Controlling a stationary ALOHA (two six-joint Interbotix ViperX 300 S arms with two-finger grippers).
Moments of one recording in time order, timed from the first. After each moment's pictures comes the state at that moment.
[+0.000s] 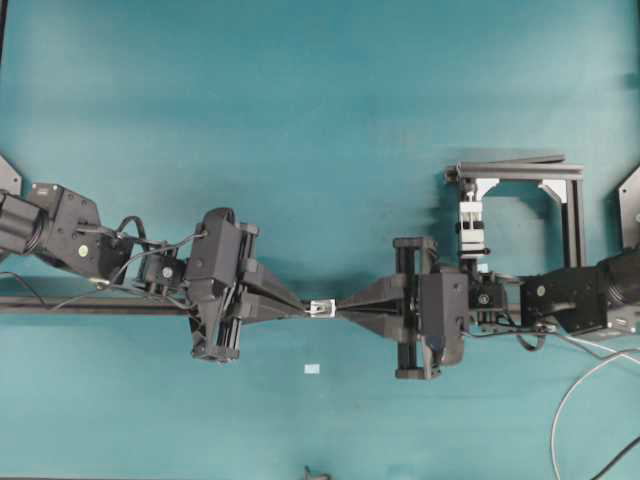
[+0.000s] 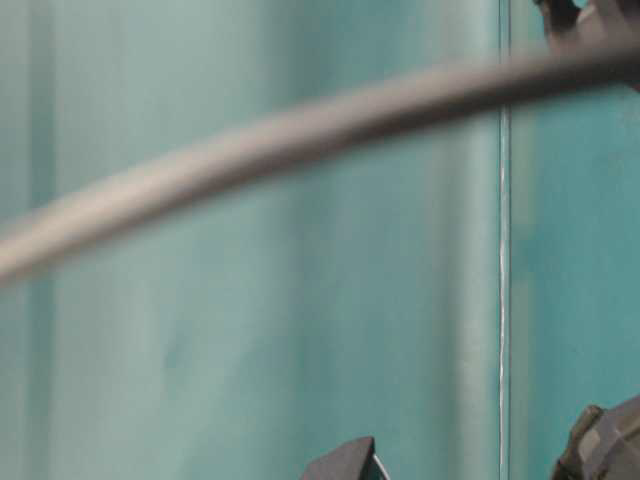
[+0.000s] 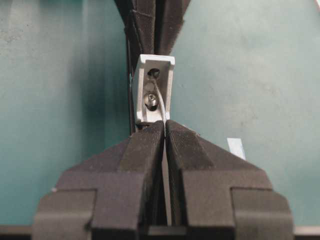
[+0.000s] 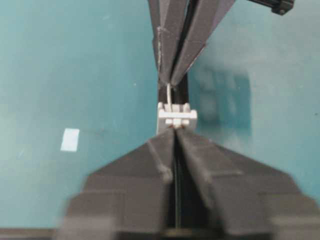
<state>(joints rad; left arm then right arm) -0.27 0.23 0.84 -0.08 -0.68 -0.20 0.41 0.27 0.81 0.55 -0.81 -0.10</state>
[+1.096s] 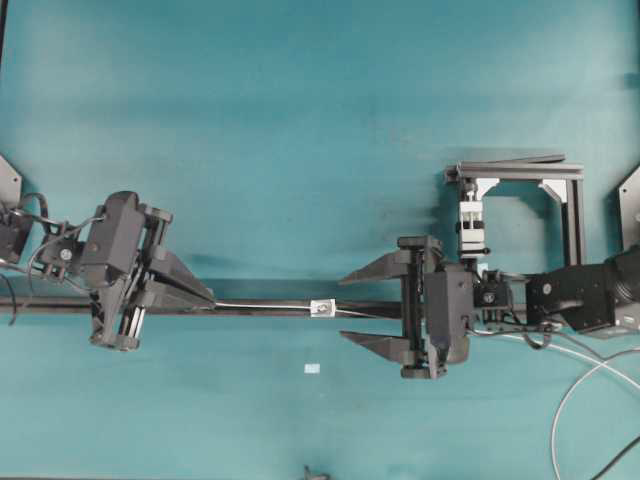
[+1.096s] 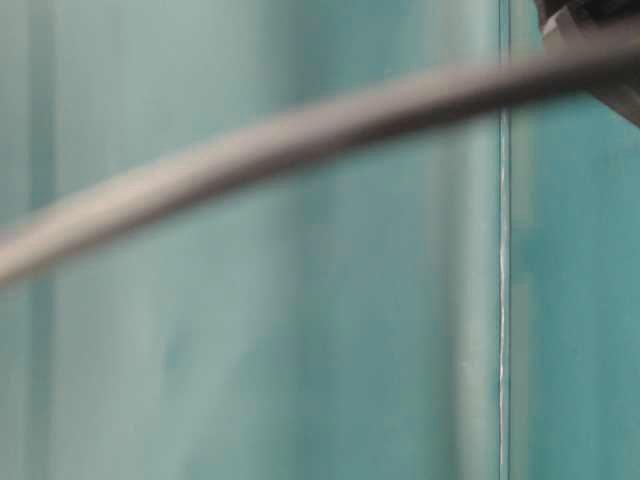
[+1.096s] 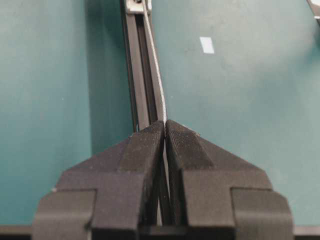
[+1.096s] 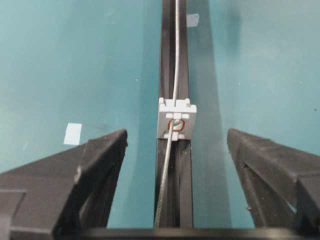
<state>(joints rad) -0.32 -0.11 1.15 -0.08 -0.57 -0.20 0.41 0.25 0.83 0.55 -0.79 -0.10</state>
